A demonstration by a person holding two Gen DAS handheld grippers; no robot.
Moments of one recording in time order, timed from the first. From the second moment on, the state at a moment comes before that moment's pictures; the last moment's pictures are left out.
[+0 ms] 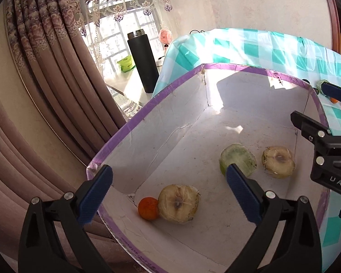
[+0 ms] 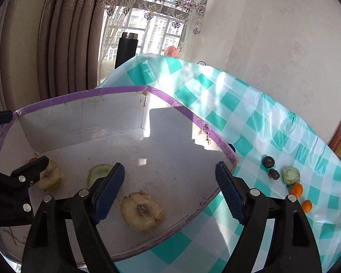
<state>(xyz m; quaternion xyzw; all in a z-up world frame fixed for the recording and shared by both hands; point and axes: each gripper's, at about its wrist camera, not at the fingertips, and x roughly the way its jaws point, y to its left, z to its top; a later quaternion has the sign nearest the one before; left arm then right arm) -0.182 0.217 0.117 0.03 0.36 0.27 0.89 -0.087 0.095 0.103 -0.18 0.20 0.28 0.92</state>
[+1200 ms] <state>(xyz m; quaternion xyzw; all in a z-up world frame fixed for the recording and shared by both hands) -0.016 -0.005 0.012 -0.12 0.39 -0.09 0.91 0.067 -0.217 0.023 0.10 0.36 0.00 0.93</state>
